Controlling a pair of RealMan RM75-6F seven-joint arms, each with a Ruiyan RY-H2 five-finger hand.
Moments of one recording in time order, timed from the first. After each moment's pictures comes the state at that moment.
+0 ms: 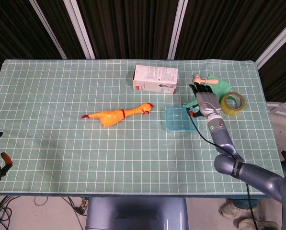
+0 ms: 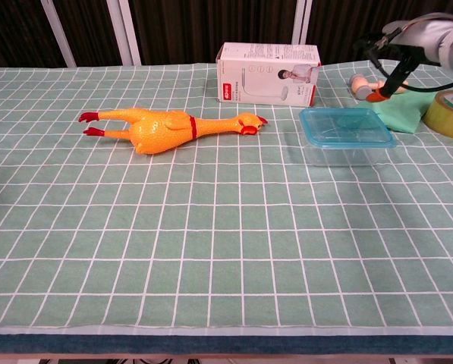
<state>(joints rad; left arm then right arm) -0.08 -1.21 -0.15 -1.85 1.11 1.52 0.31 0.93 -1.41 0.21 -1.24 -0.71 0.85 -0.24</state>
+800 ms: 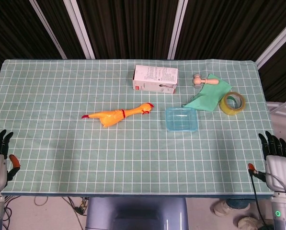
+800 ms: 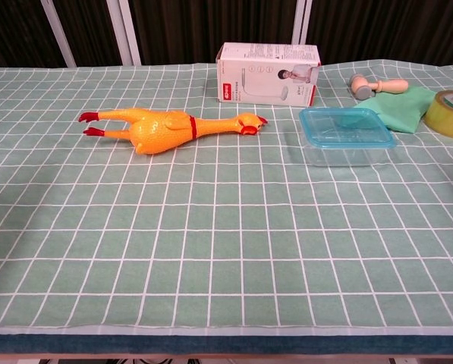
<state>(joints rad) -0.05 -1.21 -0.07 -1.88 1.37 1.62 0.32 0.20 -1.17 -0.10 -1.71 -1.28 1.71 -0.17</state>
